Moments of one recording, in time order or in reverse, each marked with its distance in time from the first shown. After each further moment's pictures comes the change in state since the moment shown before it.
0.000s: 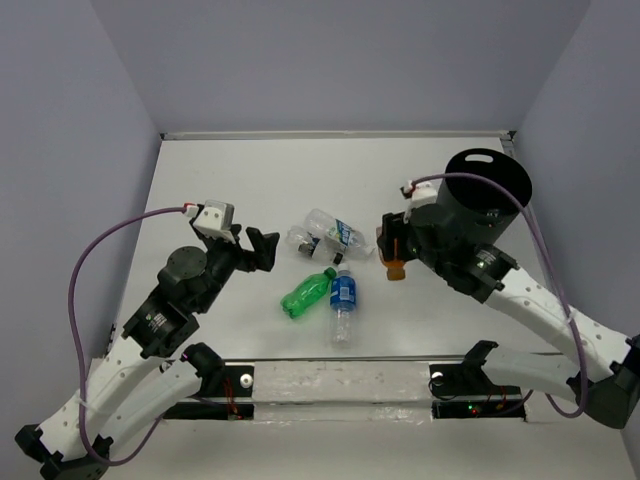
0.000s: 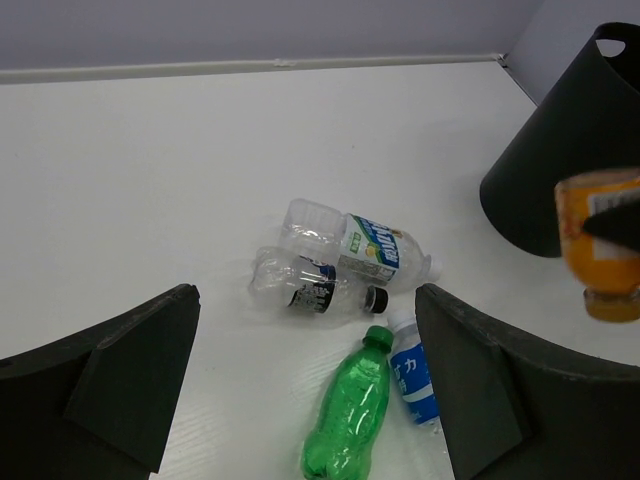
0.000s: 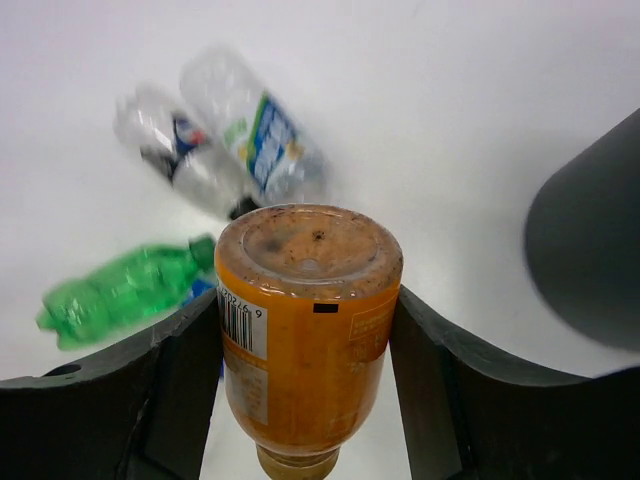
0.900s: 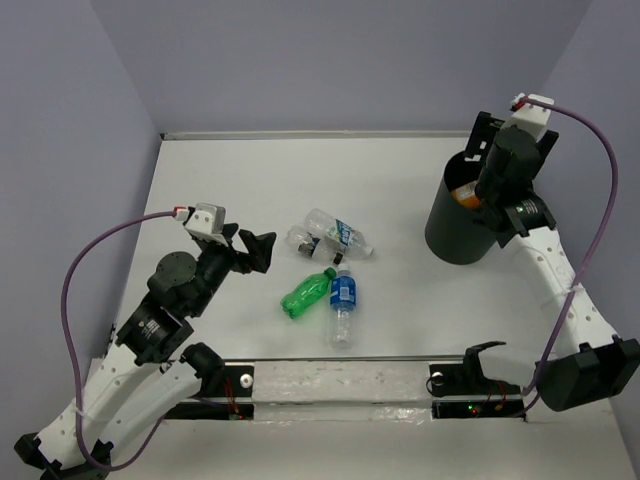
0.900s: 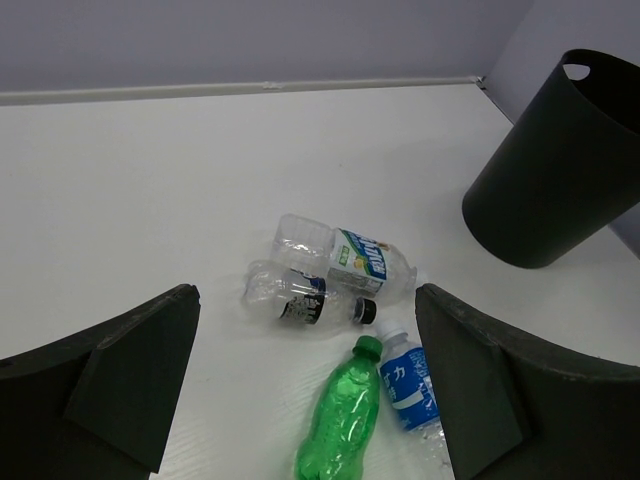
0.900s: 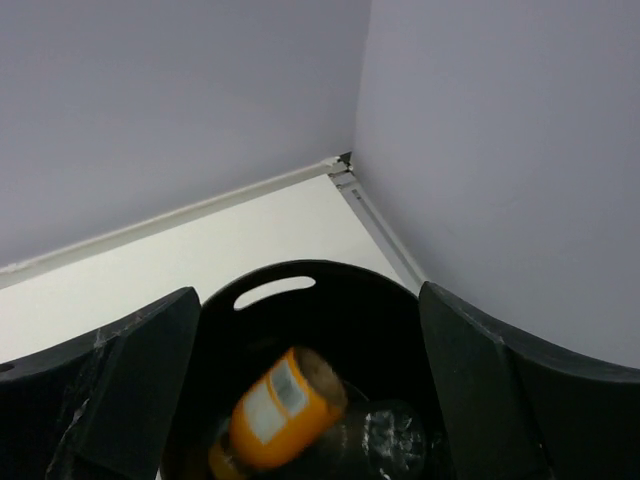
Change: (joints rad) left arm 0.014 -0.048 0.000 0.010 0.034 0.000; right arm -0.551 0.132 0.326 0.378 0.447 -0.328
